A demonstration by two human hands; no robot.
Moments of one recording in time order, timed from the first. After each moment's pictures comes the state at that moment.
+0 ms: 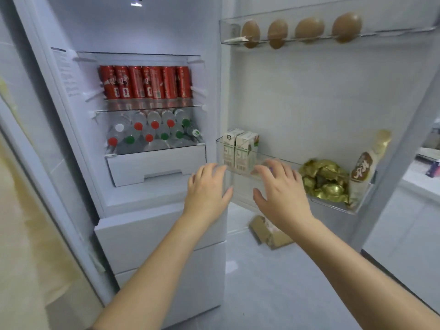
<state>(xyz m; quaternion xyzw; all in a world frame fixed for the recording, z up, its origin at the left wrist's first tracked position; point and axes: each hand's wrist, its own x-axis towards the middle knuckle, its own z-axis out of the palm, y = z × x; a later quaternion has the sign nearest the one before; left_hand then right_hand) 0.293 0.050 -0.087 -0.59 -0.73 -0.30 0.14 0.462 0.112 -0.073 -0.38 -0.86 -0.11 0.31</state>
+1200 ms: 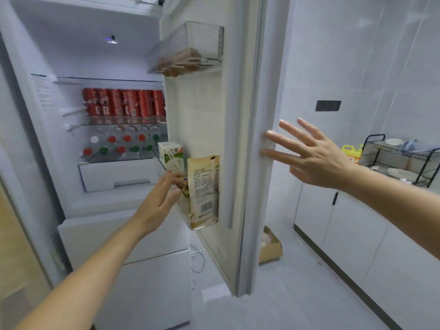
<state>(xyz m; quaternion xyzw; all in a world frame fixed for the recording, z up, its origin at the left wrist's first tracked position) 0.393 0.031 -0.089 -0.63 -0.61 -0.47 -0.03 0.719 0.233 0.029 -0.02 -0.82 -0.50 0.28</state>
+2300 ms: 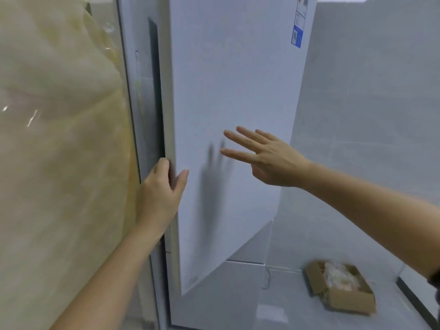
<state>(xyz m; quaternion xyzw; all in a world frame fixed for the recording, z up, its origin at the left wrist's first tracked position) 0.295 -0.114 -0.057 -0.31 -0.76 -0.42 0.38 0.414 0.131 0.033 0.15 -0.88 -0.33 0.30</state>
